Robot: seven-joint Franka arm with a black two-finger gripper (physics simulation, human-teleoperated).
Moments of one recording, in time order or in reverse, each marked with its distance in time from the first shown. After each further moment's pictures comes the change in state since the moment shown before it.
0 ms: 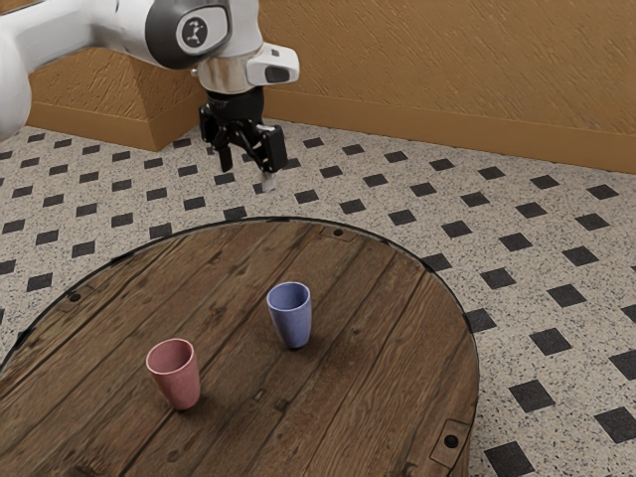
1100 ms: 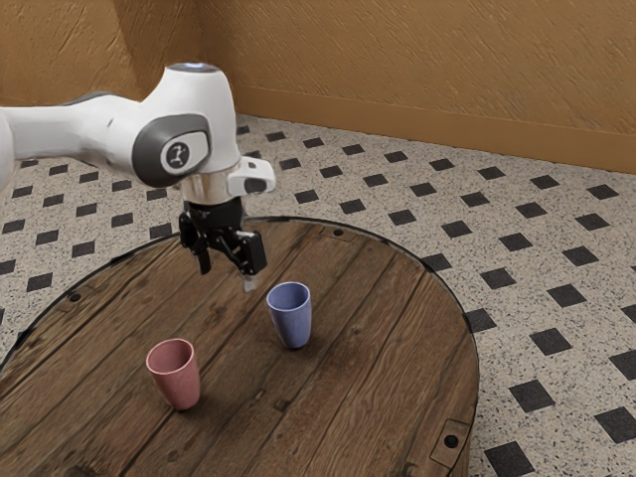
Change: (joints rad) arm 0.047 -0.185 0.007 -0.597 -0.094 0.312 -0.064
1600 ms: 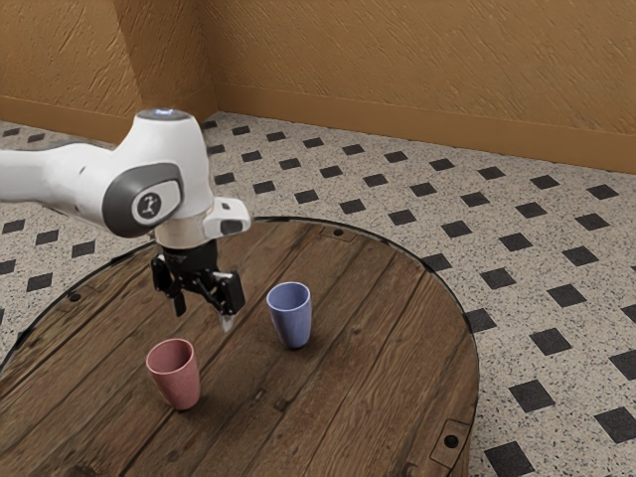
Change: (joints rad) arm 0.114 -0.138 -0.107 -0.243 -0.042 0.112 -0.086
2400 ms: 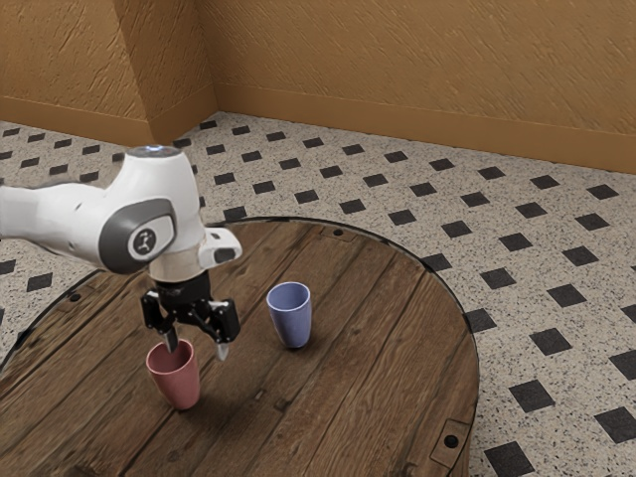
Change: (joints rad) arm 0.148 -0.005 -0.134 -0.112 -0.075 0.094 -0.093
